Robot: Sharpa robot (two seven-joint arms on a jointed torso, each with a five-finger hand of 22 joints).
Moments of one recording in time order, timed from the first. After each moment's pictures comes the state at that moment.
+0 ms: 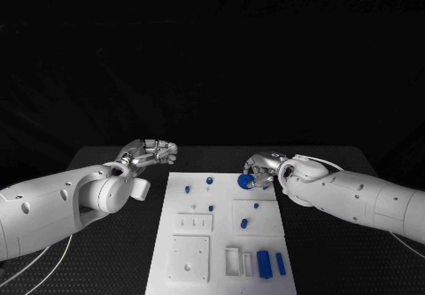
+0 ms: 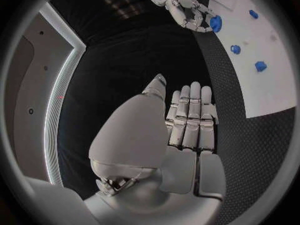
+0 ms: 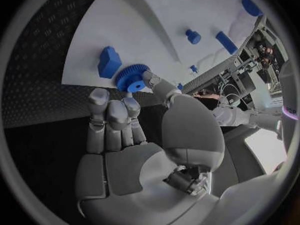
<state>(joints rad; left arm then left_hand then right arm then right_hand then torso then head) 1.36 -0.79 -0.16 1.36 -0.03 -0.28 0.30 1.54 -0.08 0.08 0.29 0.13 0.81 0.18 0.34 0.41 1.11 0.14 0.08 0.07 0.95 0.10 0.36 0.57 0.03 0.80 0.00 0.26 1.31 1.27 -0.63 -0.14 1.08 -1.49 -0.27 -0.01 1.07 -0.24 0.61 -0.24 0.14 0.90 0.12 0.30 0.45 1.13 0.01 1.16 1.18 1.29 -0.09 1.32 0.92 0.24 1.24 -0.04 1.01 1.31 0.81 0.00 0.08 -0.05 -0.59</state>
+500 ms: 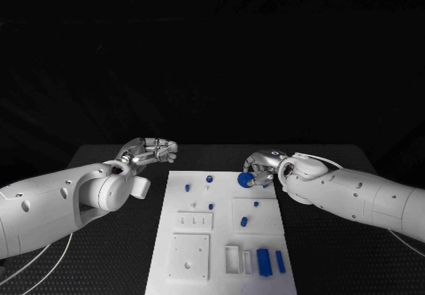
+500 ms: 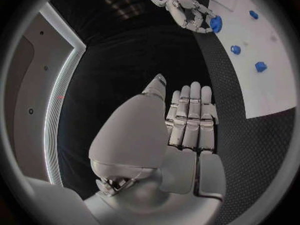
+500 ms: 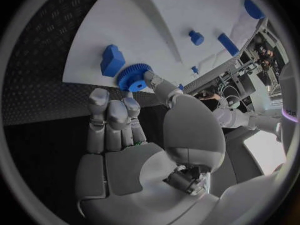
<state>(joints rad) 1.36 -0.79 -0.16 1.36 -0.03 -0.28 0.30 1.54 -0.08 0.08 0.29 0.13 0.81 0.17 0.34 0.41 1.11 0.14 0.08 0.07 0.95 0.10 0.36 0.57 0.03 0.80 0.00 0.26 1.31 1.27 -0.62 -0.14 1.07 -1.50 -0.27 0.00 1.08 -0.23 0.63 -0.24 0.14 0.91 0.11 0.30 0.45 1.12 0.01 1.16 1.18 1.29 -0.09 1.32 0.93 0.24 1.24 -0.04 1.01 1.31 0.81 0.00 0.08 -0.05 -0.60</state>
